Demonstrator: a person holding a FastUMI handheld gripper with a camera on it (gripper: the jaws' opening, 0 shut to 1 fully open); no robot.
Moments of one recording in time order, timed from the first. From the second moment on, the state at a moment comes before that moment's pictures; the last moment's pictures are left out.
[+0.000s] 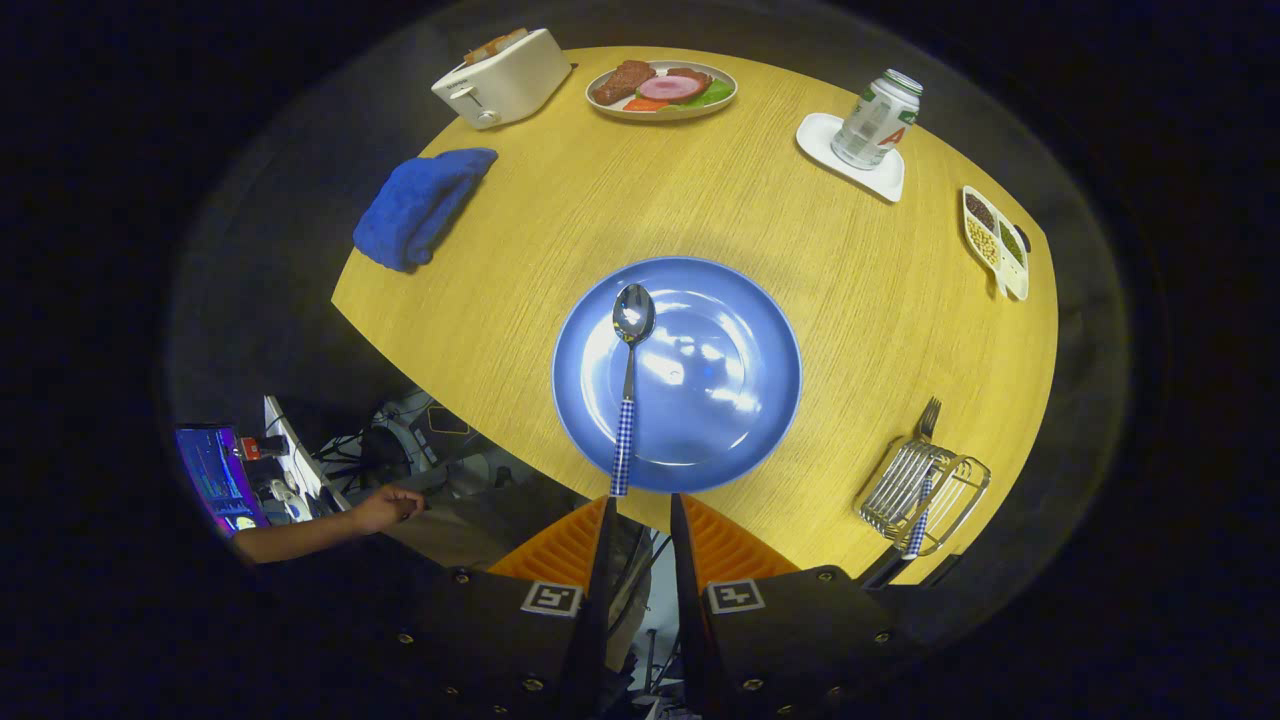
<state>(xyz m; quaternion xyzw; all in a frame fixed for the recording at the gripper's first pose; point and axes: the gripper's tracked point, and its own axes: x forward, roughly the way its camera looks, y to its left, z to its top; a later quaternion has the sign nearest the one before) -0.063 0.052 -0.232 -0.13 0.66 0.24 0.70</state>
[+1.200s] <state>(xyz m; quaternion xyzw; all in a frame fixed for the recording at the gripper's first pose) -0.065 0.085 -0.316 -0.12 0.69 0.19 0.69</state>
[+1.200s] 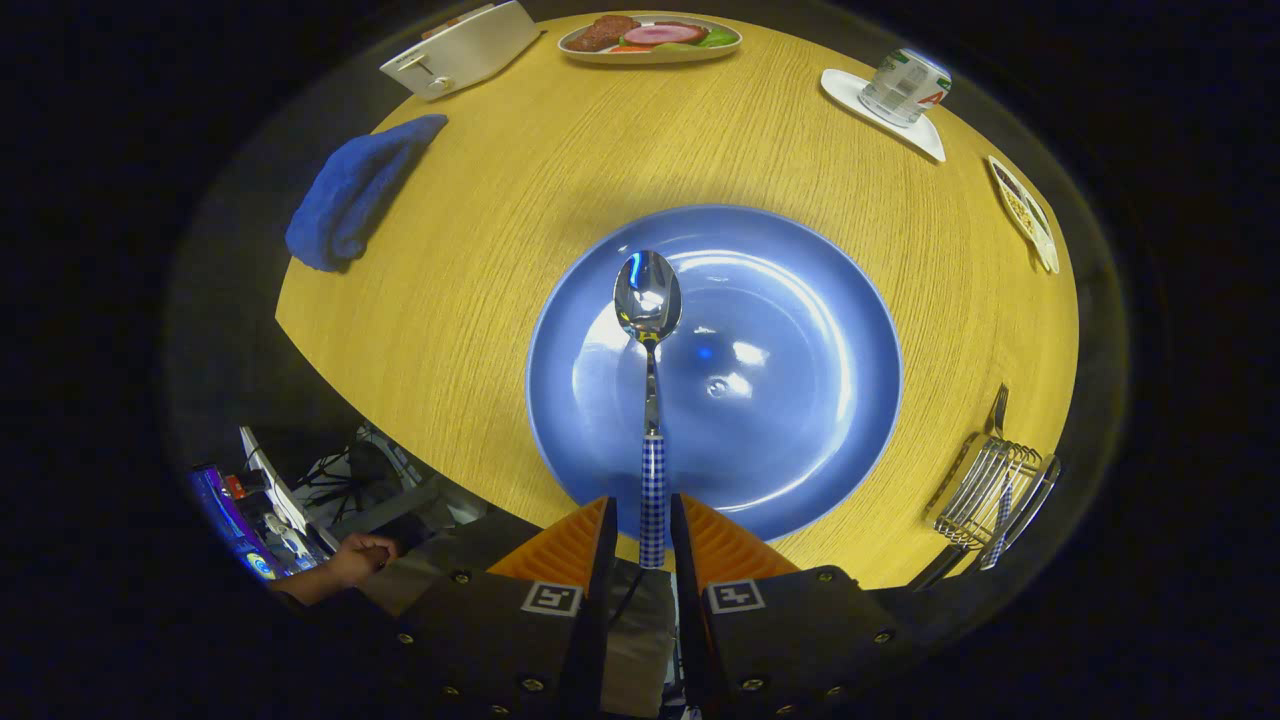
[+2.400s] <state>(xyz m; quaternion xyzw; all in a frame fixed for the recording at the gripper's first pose) -0.074 -0.001 -0.280 -0.22 0.70 0.21 0.64</state>
